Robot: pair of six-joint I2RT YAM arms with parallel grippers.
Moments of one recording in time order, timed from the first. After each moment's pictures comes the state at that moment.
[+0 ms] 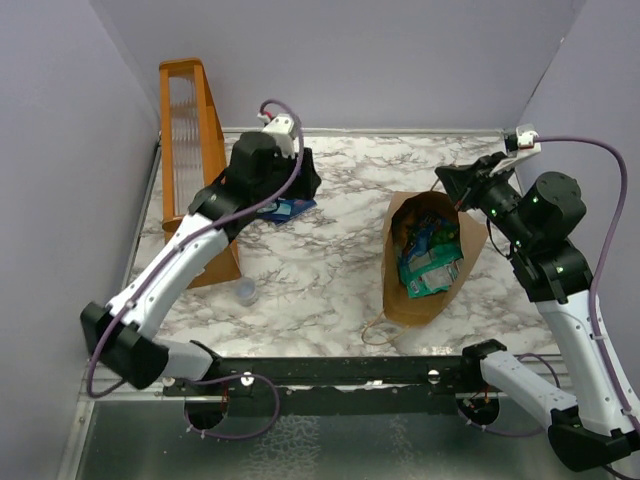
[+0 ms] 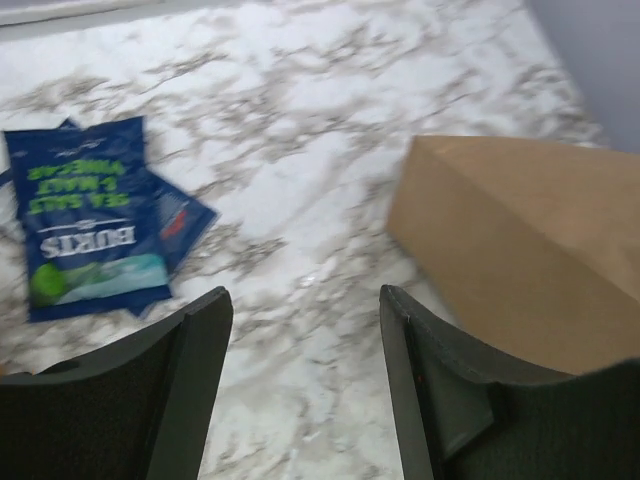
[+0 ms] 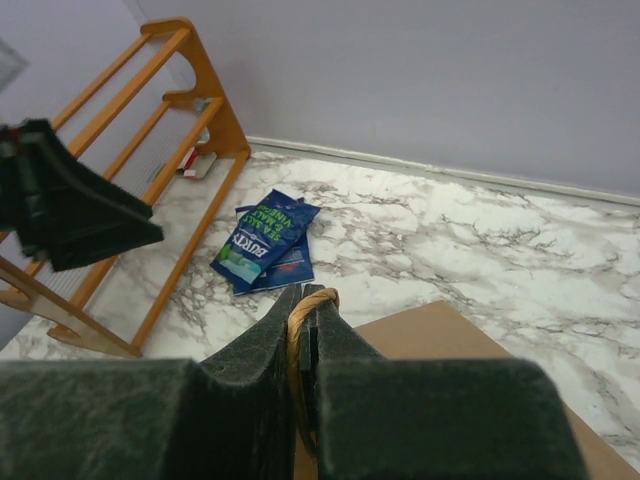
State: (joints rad) left arm -0.53 1.44 1.48 -0.52 -0.01 -0.27; right arm 0.28 0.87 1.19 -0.31 -0.19 0.21
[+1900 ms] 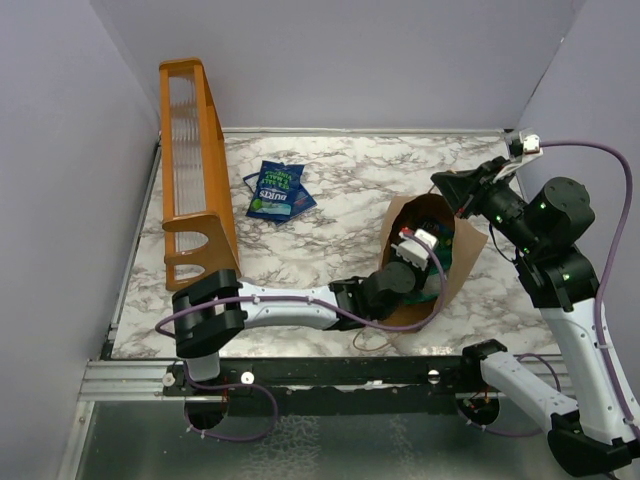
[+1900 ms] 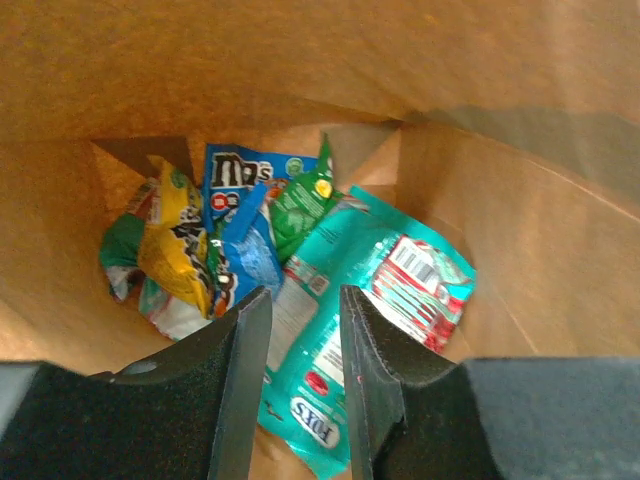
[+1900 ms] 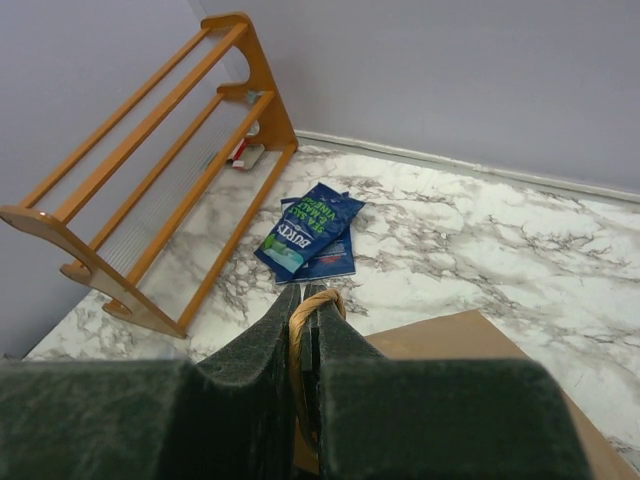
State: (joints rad) left arm -1.34 1.75 1.16 0.40 -0.63 -0.24; right arm 0.28 0.84 1.19 -0.32 -0.32 0.27
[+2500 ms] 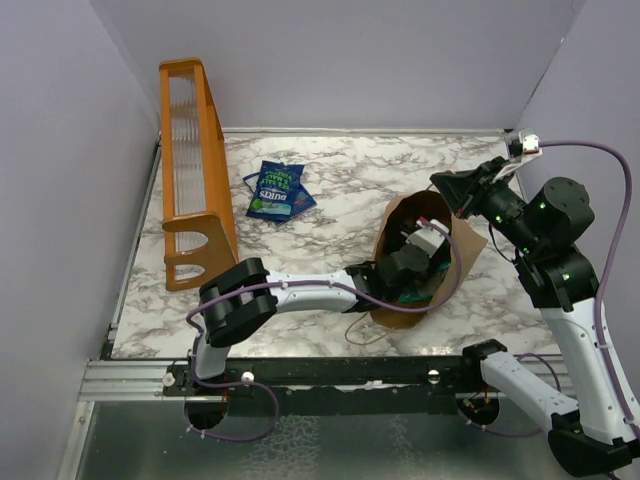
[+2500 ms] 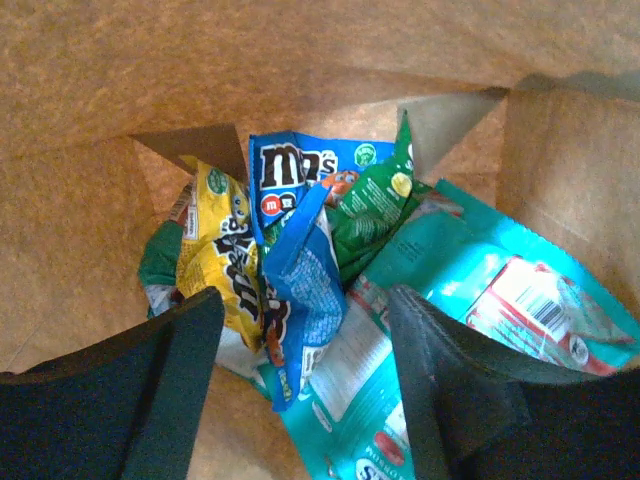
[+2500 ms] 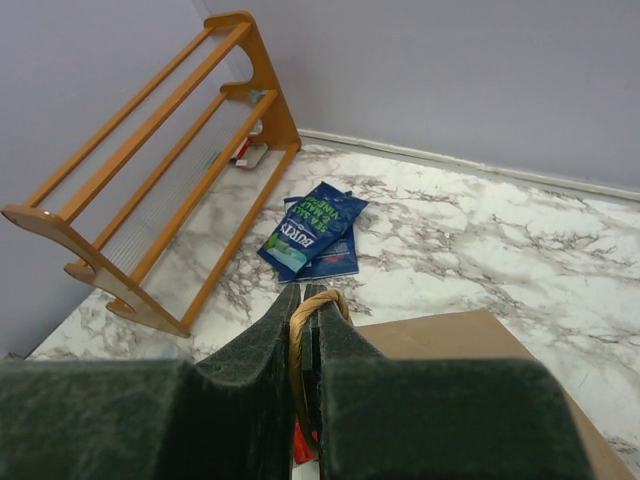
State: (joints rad) left arm -1.24 1.91 1.30 0.30 -0.59 -0.12; right arm 0.28 0.84 1.19 -0.32 -0.32 0.27
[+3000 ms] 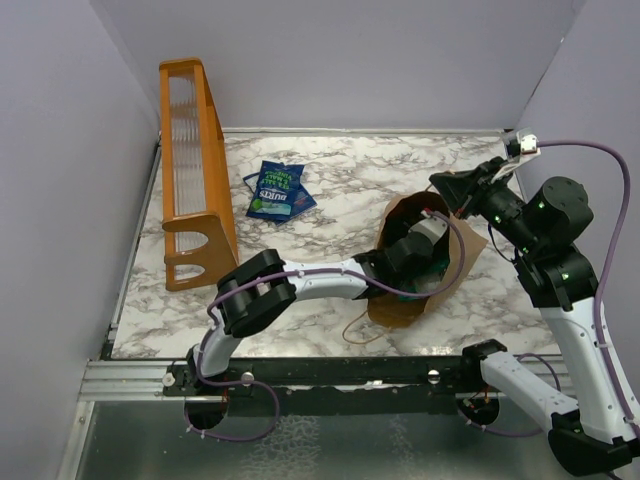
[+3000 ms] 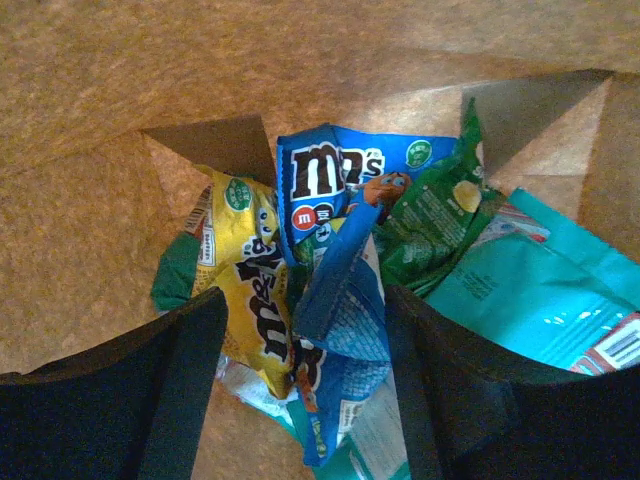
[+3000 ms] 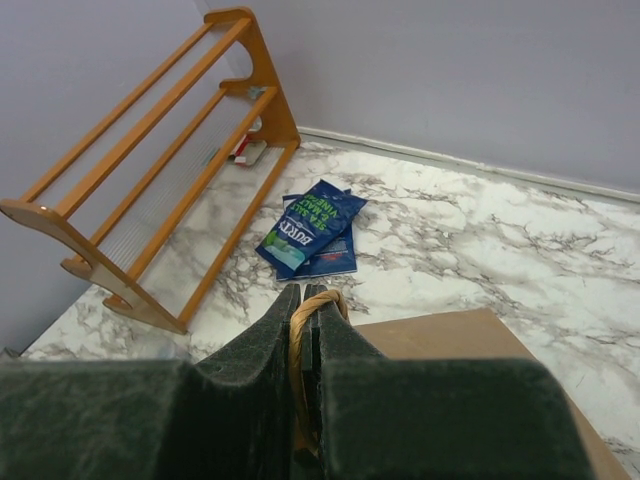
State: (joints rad) left arm -1.17 2.04 1.43 0.25 -0.56 -0.08; right arm 0.28 0.84 1.19 -0.32 -0.32 0.25
